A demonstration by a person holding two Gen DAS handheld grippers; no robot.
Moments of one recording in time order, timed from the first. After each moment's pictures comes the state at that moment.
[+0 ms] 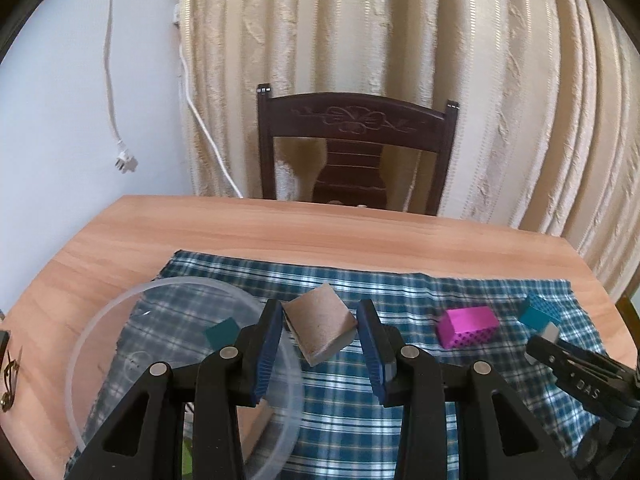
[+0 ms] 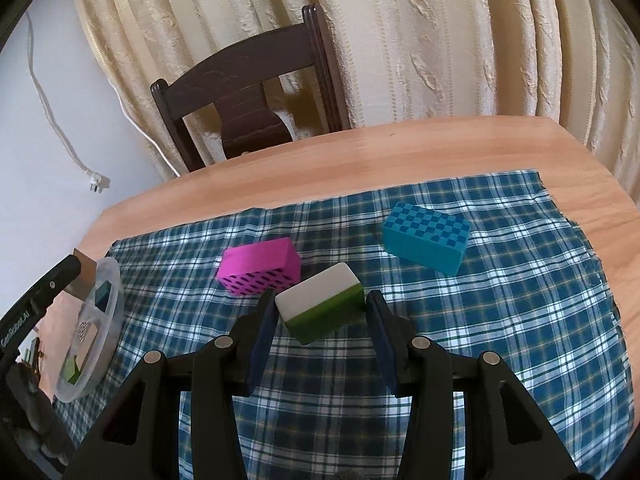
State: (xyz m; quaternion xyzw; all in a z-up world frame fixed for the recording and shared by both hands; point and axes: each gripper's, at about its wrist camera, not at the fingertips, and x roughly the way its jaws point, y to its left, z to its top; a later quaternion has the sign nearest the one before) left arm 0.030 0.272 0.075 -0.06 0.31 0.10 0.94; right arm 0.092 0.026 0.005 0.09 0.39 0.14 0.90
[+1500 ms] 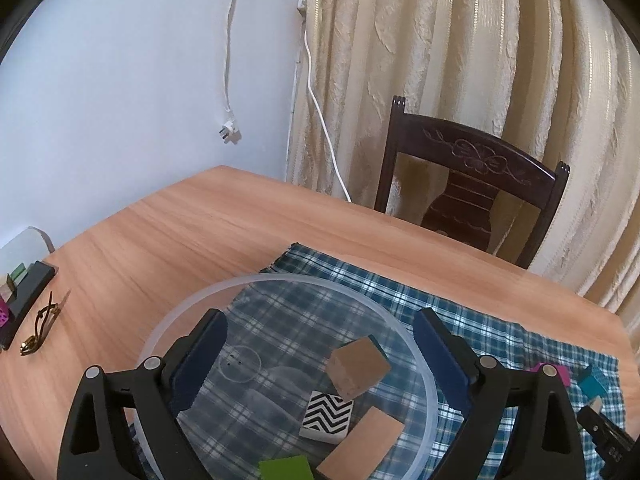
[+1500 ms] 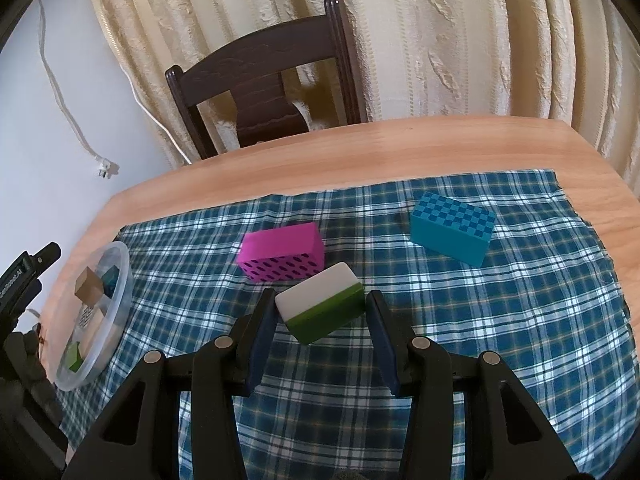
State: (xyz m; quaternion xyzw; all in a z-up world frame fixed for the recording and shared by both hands) left arm 0.003 0.361 0.070 -0.14 0.28 0.24 0.92; right arm 0.085 0.042 0.002 0.07 0.40 0.16 0.90
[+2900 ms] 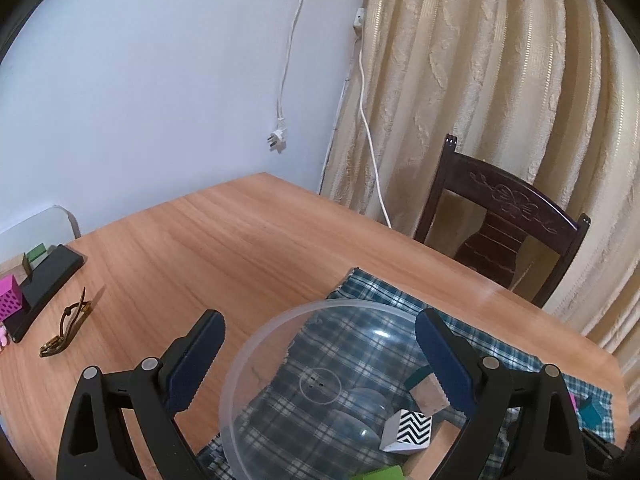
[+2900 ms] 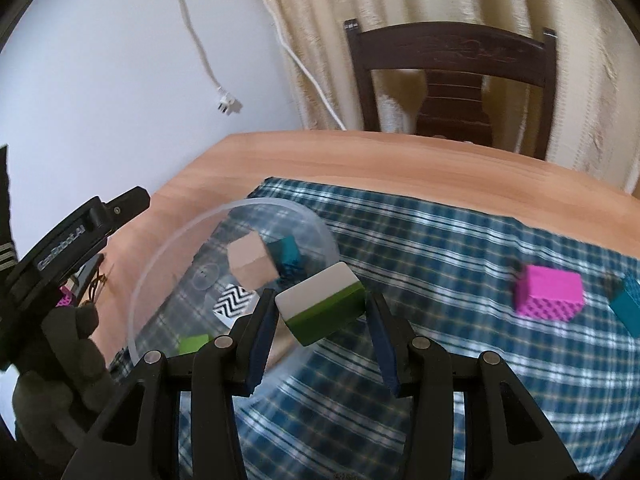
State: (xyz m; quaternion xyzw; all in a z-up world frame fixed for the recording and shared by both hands) left arm -0.040 0.423 0.077 -0.19 0.24 0.27 0.91; right arm 0.050 0.224 0.025 -0.02 0.38 0.33 0.86
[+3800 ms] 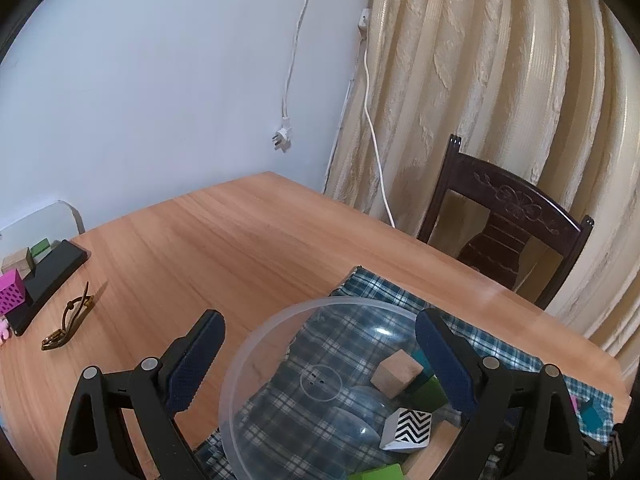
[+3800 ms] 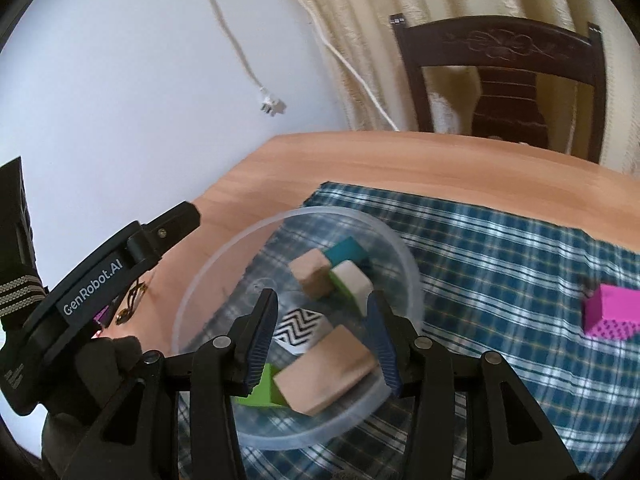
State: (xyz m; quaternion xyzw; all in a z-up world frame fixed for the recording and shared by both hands) left arm -0.040 0.422 0.075 -0.19 0.25 0.28 0.91; right arm 0.054 0.253 0.021 0.02 0.38 0.40 0.83
